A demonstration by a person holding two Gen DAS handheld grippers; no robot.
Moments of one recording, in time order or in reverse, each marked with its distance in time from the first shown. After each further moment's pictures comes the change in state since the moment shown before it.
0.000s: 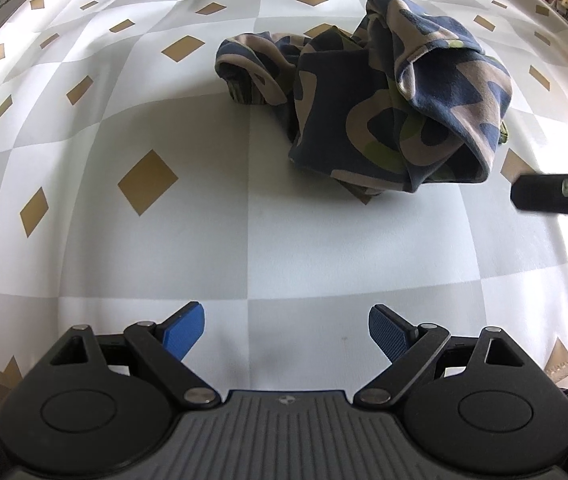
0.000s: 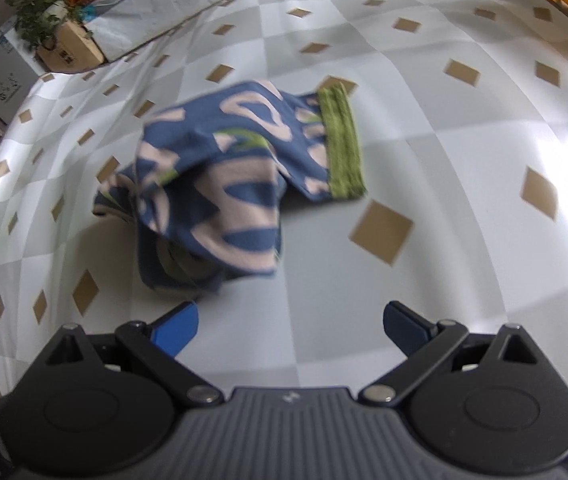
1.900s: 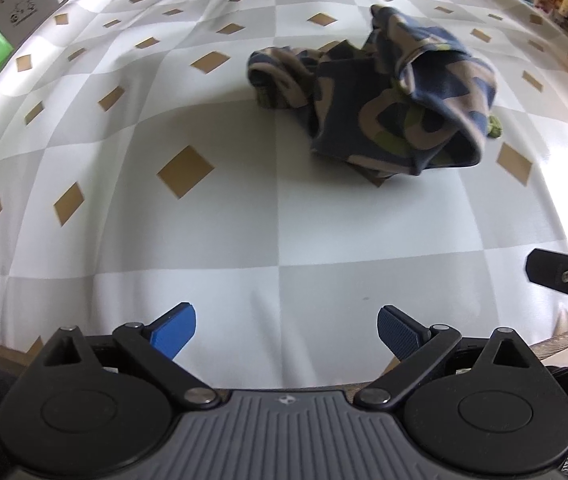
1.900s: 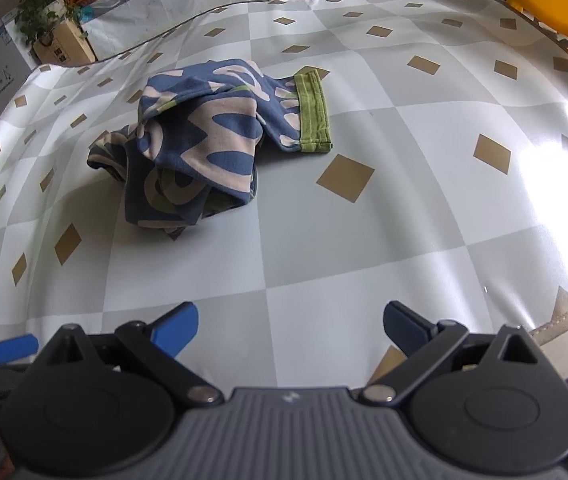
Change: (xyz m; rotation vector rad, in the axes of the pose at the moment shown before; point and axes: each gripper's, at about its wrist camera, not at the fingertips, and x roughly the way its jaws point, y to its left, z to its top) left arm -0.028 0.010 -0.034 0.008 -0.086 0.049; right arm -0.024 -0.003 -0.070 -0.034 -0.080 -0.071
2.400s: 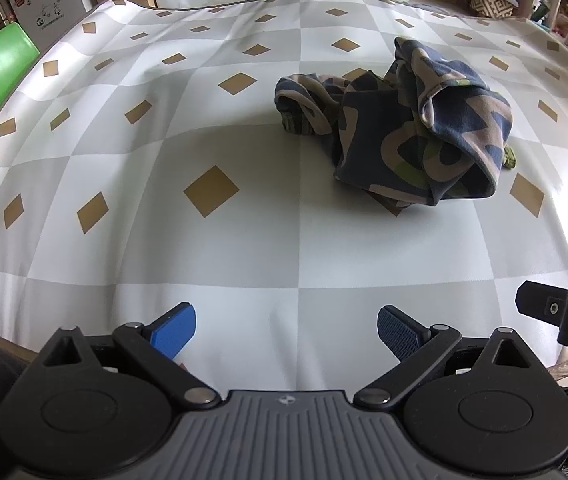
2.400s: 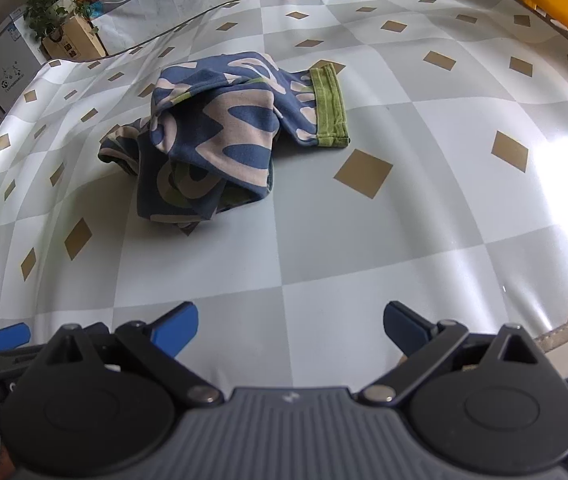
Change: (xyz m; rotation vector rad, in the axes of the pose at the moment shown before) left arm -0.009 0.005 0.002 -0.044 -0.065 0.035; right arm 0.007 0.006 0.001 -0.014 0.014 0.026
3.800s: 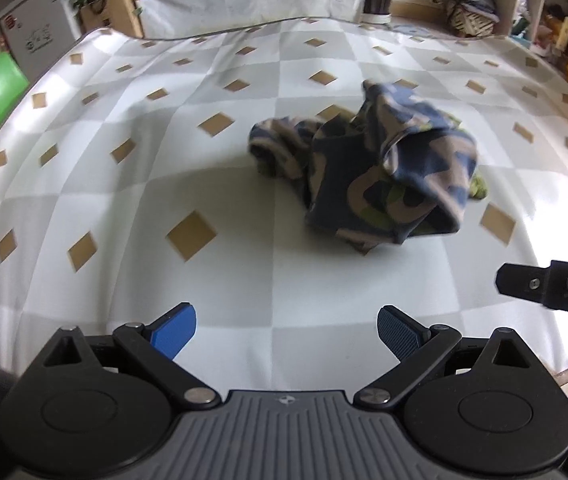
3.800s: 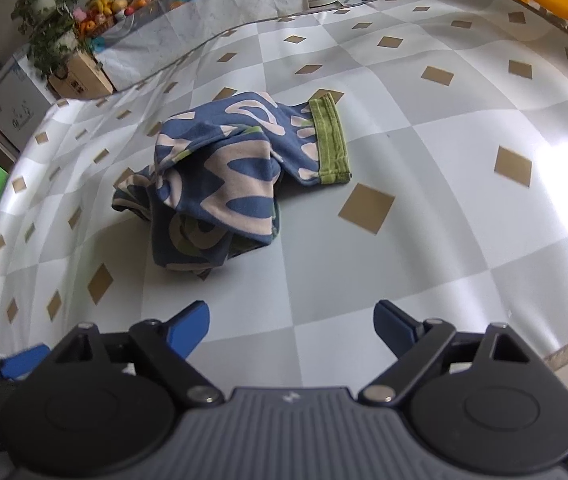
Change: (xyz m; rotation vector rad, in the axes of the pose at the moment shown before) left arm -0.021 -0.015 0.024 0.024 -0.073 -0.059; right arm -0.011 -0.014 0.028 0.069 -0.049 0.075
